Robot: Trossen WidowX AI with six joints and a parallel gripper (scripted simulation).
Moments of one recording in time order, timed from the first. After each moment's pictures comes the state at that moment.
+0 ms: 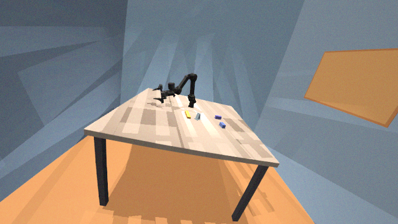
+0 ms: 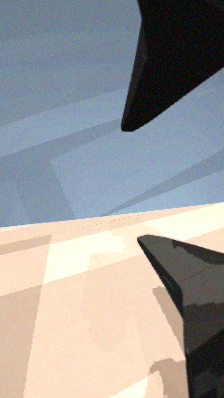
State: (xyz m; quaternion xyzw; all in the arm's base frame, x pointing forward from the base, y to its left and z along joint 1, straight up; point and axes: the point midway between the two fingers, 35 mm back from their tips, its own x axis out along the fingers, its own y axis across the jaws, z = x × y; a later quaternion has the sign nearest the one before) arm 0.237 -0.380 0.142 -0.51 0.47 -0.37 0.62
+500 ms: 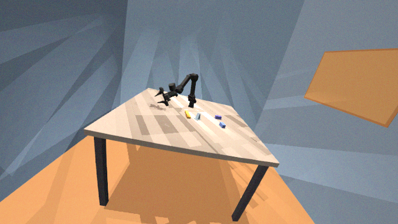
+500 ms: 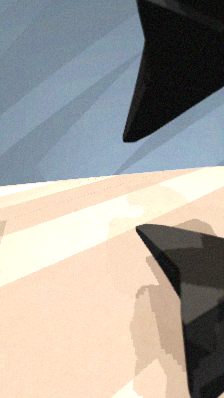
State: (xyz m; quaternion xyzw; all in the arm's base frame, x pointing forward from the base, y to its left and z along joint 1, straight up) arm 0.289 -0.337 0.120 -0.46 0.47 -0.28 0.70
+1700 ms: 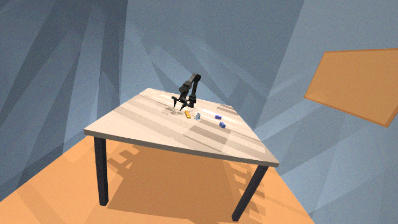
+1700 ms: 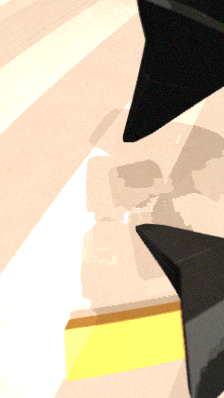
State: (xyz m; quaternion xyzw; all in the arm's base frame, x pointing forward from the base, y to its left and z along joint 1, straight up) arm 0.325 -0.140 0.092 -0.20 0.58 -0.01 0.79
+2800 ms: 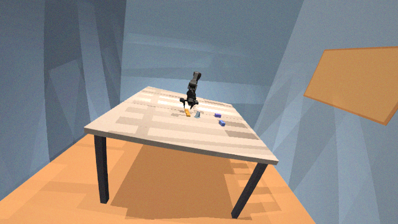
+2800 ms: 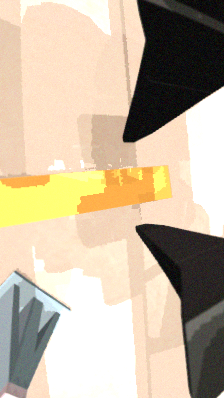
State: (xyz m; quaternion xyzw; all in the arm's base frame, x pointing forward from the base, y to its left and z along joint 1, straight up) arm 0.269 -0.041 0.078 -0.08 0.69 0.07 0.71
